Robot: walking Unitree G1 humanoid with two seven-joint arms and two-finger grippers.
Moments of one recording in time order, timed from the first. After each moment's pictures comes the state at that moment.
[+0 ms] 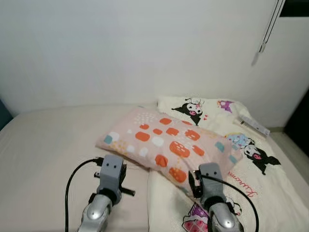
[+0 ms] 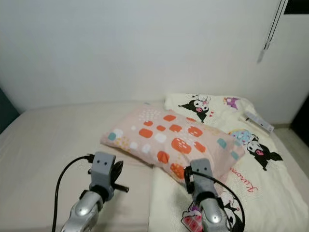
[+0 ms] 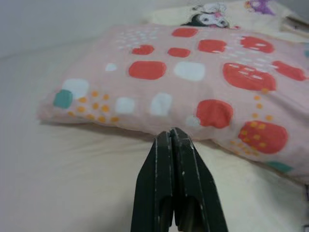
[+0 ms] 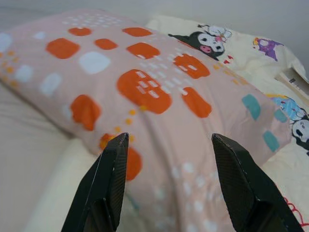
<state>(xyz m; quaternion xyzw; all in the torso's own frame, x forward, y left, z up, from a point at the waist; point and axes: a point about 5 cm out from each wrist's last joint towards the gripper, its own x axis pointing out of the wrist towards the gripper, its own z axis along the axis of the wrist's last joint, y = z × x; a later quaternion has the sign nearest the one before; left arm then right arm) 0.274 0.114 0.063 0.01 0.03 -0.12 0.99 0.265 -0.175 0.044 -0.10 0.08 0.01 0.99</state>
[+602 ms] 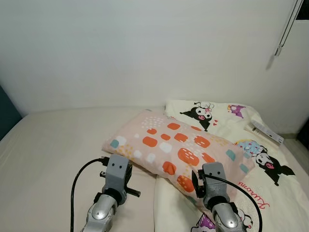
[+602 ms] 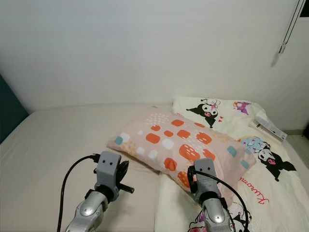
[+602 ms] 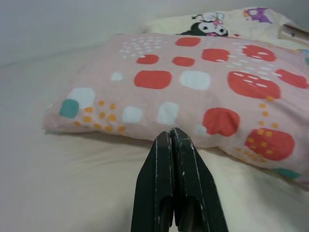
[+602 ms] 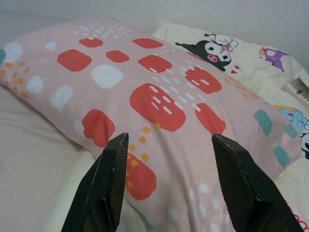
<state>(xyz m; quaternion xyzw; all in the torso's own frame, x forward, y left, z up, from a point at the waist) 0.274 0.109 0.066 0.02 0.03 -0.13 0.99 0.266 -0.176 0.045 -0.09 0.08 0.01 0.99</state>
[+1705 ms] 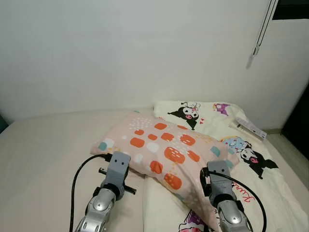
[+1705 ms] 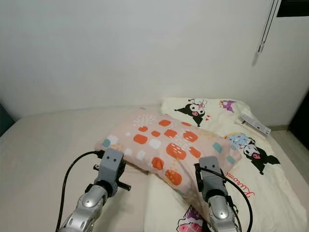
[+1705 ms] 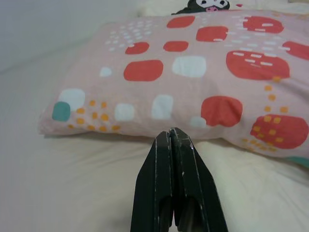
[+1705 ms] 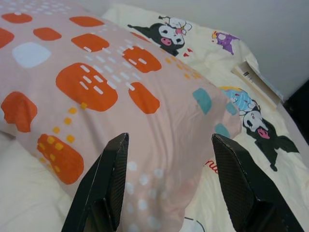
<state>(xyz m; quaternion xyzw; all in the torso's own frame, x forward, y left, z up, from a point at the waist) 0.293 0.118 0.054 0.08 0.06 -0.12 0.99 0.272 -0.194 0.044 -0.13 0.11 -0.04 0.98</state>
